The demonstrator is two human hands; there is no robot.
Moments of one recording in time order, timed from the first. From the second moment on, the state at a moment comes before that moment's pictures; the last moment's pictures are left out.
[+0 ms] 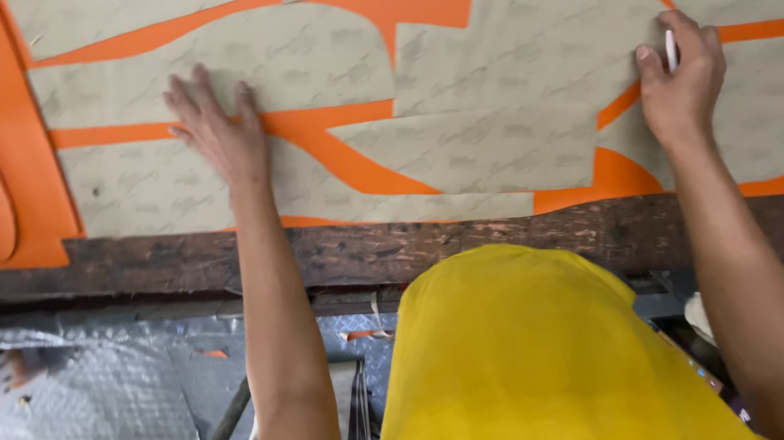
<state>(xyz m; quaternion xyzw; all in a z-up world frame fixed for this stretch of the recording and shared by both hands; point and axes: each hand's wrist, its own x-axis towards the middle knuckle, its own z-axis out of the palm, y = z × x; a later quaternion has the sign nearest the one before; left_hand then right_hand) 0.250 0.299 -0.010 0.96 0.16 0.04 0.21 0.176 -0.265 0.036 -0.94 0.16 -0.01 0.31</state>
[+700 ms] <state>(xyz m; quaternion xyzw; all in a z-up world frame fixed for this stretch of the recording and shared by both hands) 0.247 0.118 0.038 0.96 -0.12 -0.06 0.25 0.177 -0.322 0.011 -0.91 0.20 -0.10 0.35</state>
